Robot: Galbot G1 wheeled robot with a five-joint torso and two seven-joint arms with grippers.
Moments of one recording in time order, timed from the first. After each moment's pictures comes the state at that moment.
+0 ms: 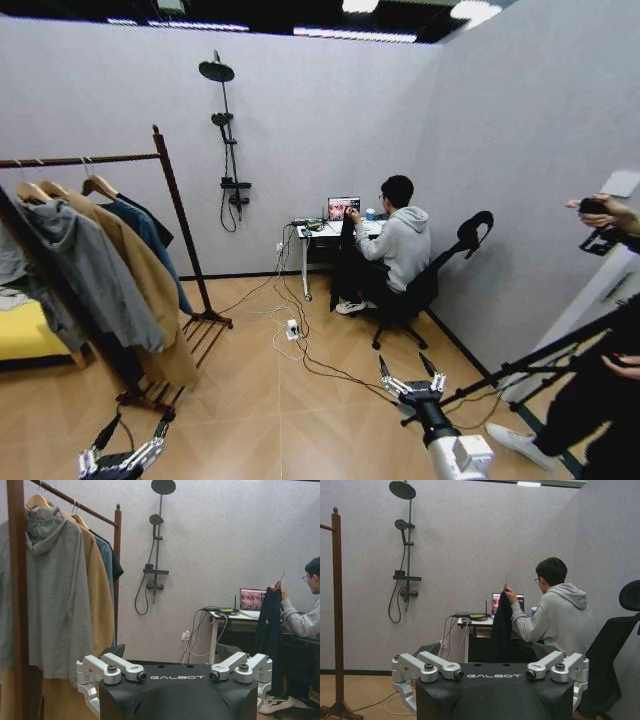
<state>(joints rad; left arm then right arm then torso) 1.94 -1.35 -0.90 -2.27 -0.51 -0.14 0.14 -1.64 1.46 0.62 2.29 0.10 -0.07 0.01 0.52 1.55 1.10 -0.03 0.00</state>
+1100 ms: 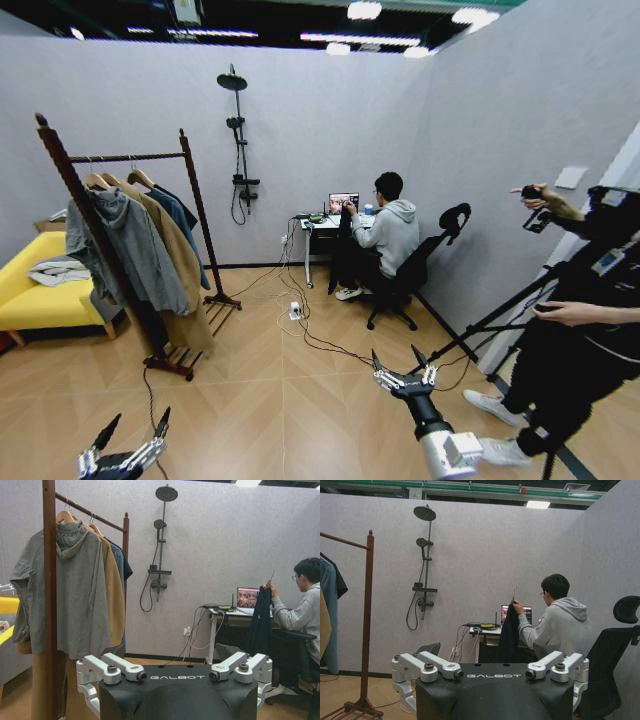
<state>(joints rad) 1.94 -1.35 -0.90 -2.27 -0.51 -0.14 0.13 -1.62 1.43 0.59 2.28 0.09 -0.01 0.01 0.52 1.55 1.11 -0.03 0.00</state>
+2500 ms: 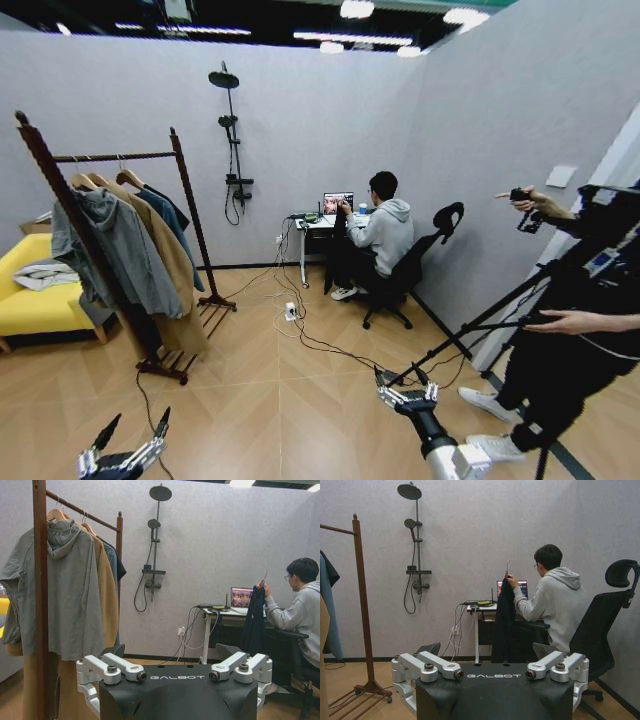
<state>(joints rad) 1.94 -1.35 -0.90 -2.27 -0.51 -0.14 0.13 -1.67 1.42 0.63 2.26 0.20 -0.04 -0.02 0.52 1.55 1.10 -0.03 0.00</state>
